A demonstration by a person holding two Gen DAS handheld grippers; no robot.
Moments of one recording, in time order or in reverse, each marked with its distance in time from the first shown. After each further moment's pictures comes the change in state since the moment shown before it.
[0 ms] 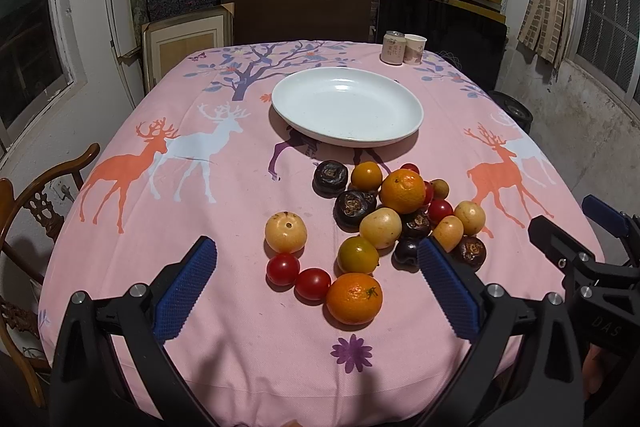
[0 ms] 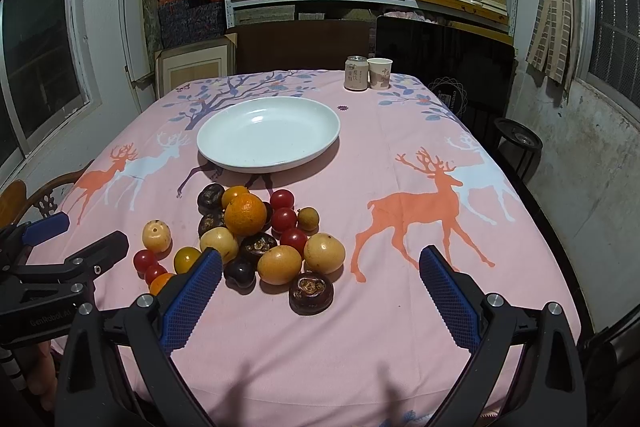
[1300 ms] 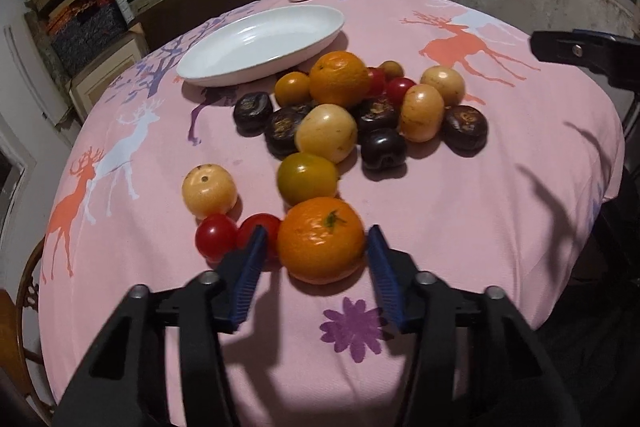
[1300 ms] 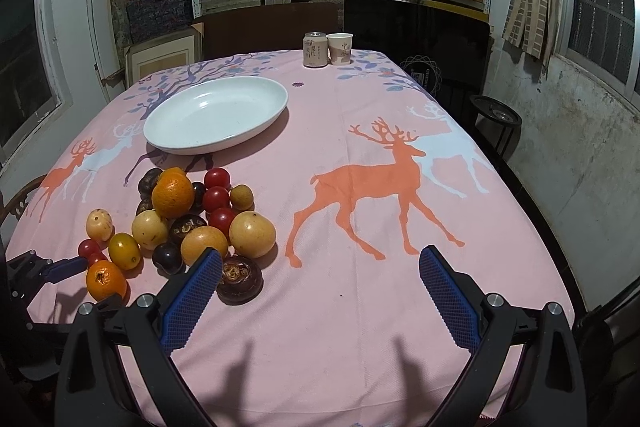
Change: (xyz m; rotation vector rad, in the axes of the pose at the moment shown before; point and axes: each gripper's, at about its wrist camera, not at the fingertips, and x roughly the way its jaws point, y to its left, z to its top) left arm 0.067 -0.040 -0.059 0.429 0.106 -0.090; right arm 0.034 -0.052 -0.017 0.057 0.063 -0.075
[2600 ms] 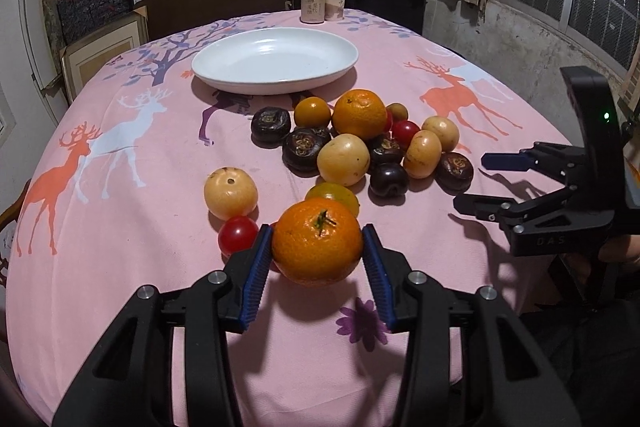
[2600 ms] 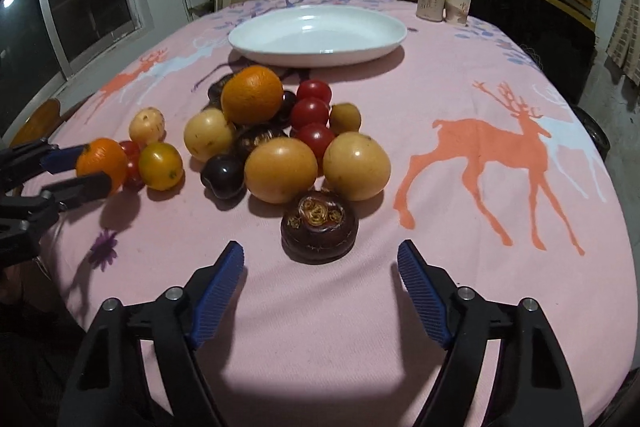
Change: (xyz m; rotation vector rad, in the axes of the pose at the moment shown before) left arm -0.019 0.045 -0.008 -0.190 -0.082 -0.144; right arm 0.062 0.045 -0.031 -0.245 0.169 0.291
